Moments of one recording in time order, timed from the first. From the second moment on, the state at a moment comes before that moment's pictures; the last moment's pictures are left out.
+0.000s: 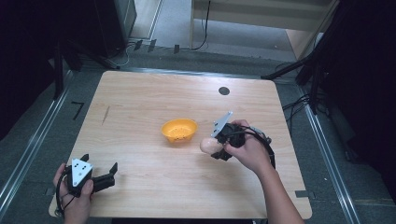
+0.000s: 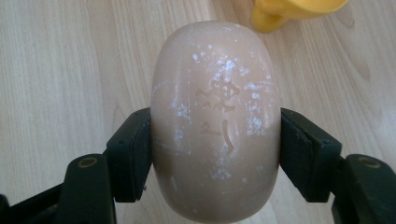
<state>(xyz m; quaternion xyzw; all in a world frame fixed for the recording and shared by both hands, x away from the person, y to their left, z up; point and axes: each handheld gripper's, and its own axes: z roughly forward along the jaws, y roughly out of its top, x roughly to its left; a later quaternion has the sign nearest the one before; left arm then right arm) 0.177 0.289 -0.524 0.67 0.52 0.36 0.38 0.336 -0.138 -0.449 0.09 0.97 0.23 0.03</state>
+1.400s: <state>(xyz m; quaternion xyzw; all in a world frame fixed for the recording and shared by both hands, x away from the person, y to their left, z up) 0.178 0.290 -0.524 0.67 0.52 0.36 0.39 0.403 -0.063 -0.438 -0.01 0.97 0.23 0.02</state>
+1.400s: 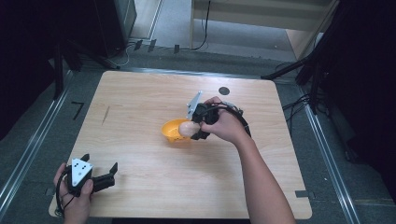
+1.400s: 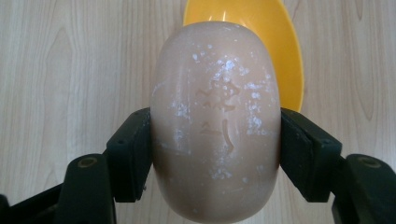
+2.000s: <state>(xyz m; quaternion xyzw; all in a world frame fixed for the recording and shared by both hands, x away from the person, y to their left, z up) 0.178 0.291 -0.524 0.67 0.52 0.36 0.39 0.416 -0.024 -0.439 -0.04 0.98 0.20 0.00</state>
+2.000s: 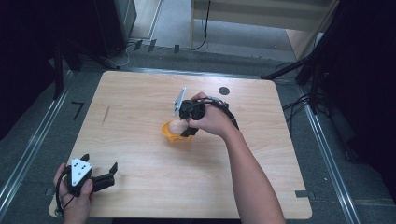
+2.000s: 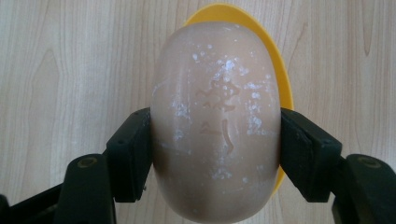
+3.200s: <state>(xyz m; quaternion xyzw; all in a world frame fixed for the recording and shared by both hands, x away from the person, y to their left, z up) 0.178 0.292 -0.524 0.67 0.53 0.35 0.39 0.418 -0.038 -0.441 0.04 0.98 0.21 0.02</state>
